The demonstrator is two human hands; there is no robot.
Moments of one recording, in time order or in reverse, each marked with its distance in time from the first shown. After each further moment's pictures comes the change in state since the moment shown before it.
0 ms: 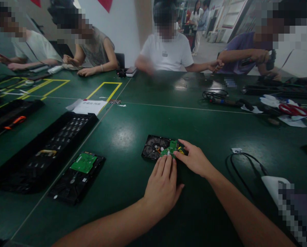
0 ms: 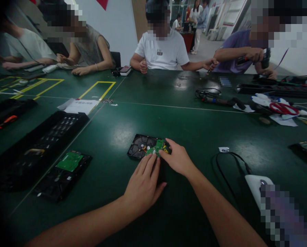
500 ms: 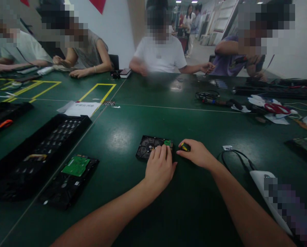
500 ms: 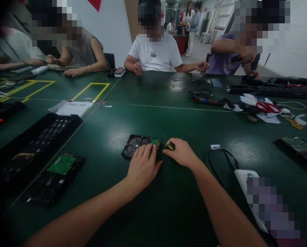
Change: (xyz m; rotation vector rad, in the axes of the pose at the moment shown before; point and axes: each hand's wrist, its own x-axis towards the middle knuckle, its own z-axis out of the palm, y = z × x) left_hand 0.048 -0.006 0.005 0.073 0.095 -0.047; right_hand 0.008 0.028 -0.034 -0.308 -0.067 -0.145
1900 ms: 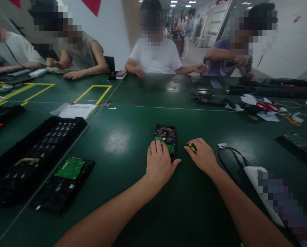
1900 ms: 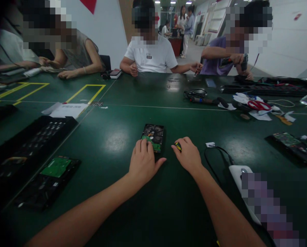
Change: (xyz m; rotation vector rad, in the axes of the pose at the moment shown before) left_hand 0.016 0.014 0.014 -0.047 0.026 -0.164; right_hand -0.033 0.037 0.014 -0.228 0.348 0.067
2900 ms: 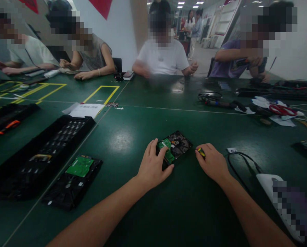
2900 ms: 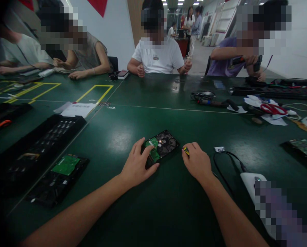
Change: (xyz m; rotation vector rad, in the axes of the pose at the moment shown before) left_hand -0.011 -0.065 -0.013 -0.239 -0.053 0.142; right_hand -0.006 -0.009 -0.005 -0.124 -0.046 0.024
